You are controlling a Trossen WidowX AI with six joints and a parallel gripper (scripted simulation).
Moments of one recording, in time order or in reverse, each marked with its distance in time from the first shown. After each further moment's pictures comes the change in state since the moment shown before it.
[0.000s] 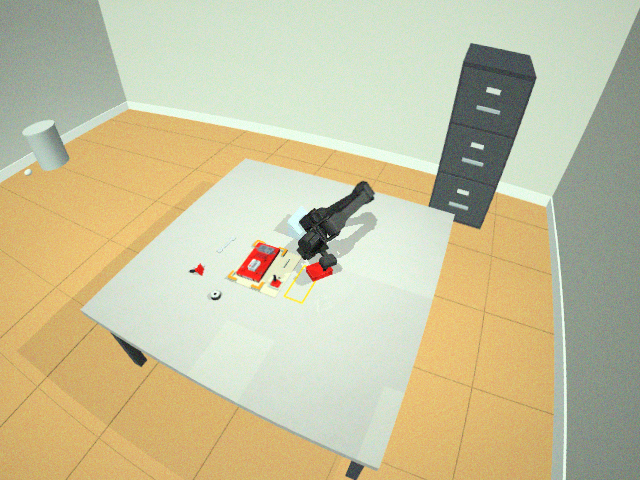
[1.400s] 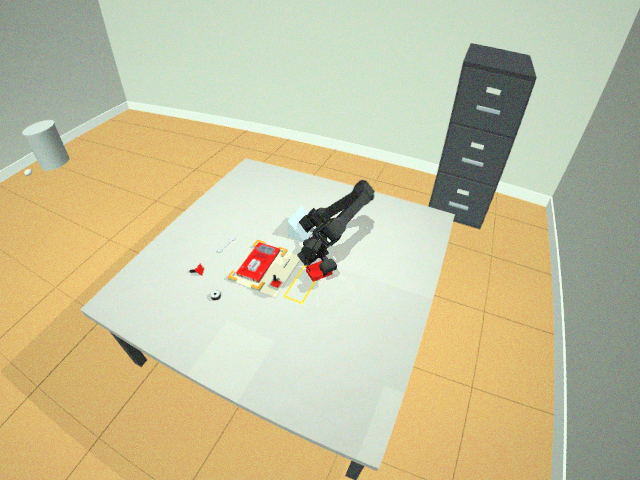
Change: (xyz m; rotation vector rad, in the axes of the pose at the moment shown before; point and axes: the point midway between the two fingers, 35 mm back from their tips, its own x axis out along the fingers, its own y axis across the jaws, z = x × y) arm 0.029 0.000 -0.002 0.000 0.003 0.005
